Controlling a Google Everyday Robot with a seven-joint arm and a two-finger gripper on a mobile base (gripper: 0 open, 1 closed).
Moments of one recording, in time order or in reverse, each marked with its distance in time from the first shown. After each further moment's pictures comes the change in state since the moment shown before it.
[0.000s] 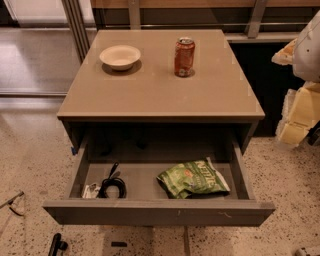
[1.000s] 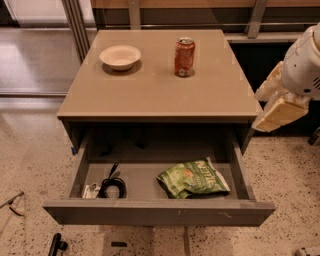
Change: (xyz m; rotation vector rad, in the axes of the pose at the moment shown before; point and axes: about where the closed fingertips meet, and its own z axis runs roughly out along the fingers) arm -0.008 0.002 0.026 0.007 -0.060 0.015
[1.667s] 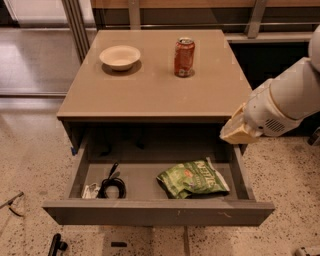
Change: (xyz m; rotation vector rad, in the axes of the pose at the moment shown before) arm -0.015 0.015 0.096 -0.062 -0.176 0.069
